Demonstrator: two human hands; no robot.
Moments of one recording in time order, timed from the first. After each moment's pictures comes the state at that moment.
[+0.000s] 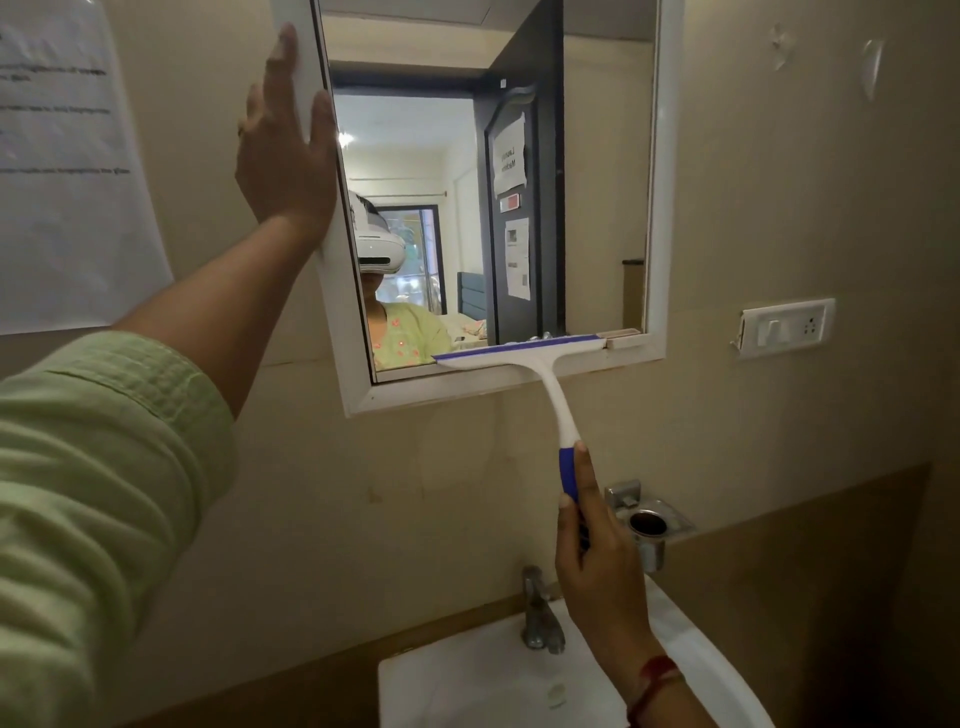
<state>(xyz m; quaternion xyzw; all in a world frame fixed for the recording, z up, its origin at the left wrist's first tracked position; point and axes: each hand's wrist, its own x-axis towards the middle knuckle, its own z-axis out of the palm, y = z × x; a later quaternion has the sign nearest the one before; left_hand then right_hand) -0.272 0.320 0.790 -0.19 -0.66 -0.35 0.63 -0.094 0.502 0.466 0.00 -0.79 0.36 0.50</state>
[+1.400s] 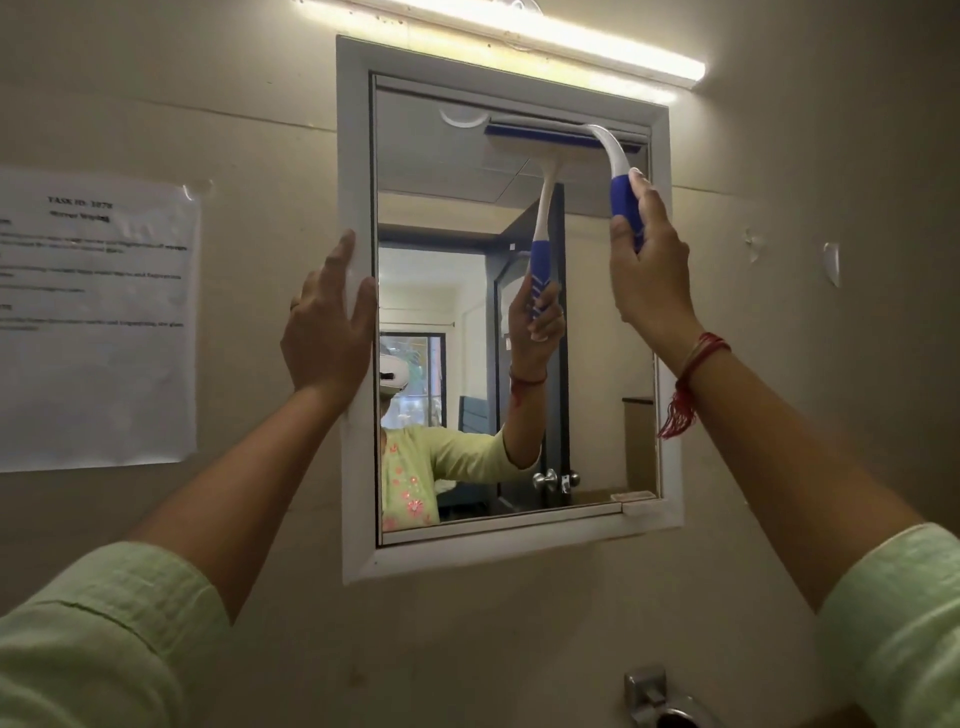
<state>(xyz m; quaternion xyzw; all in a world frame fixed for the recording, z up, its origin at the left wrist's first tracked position) -0.274 0.319 0.789 -0.22 -0.64 -0.39 0.62 -0.159 0.575 0.841 0.08 -0.69 0.28 0.67</state>
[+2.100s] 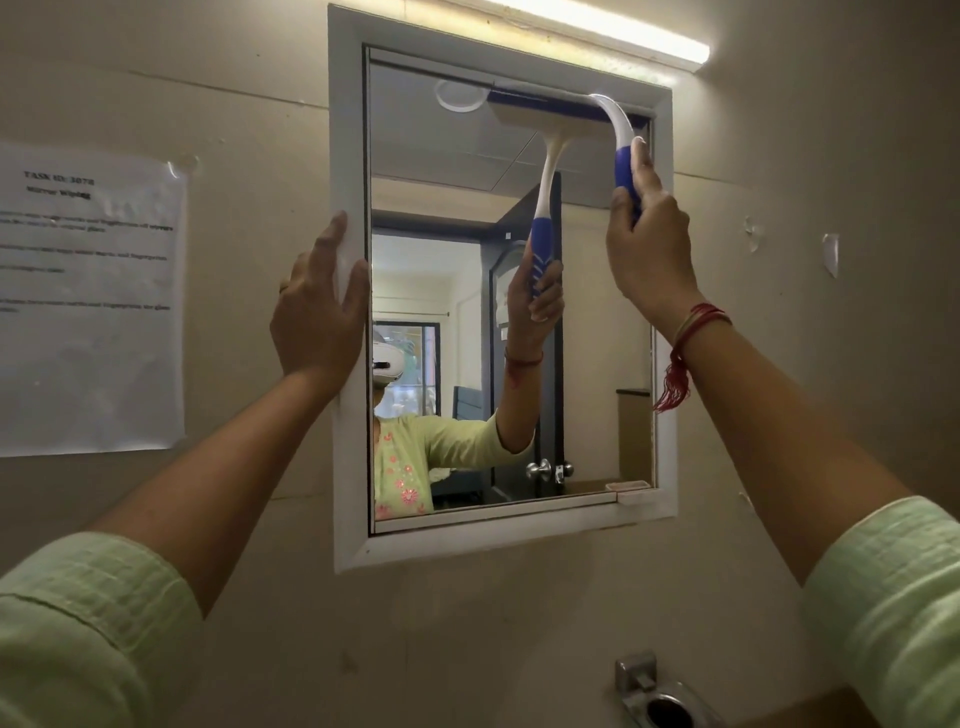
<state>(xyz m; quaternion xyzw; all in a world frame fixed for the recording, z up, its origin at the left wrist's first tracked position) -0.277 0.319 0.789 -0.24 -0.63 -0.39 0.63 -0.170 0.583 0.855 0.07 -0.68 0.24 0.68</state>
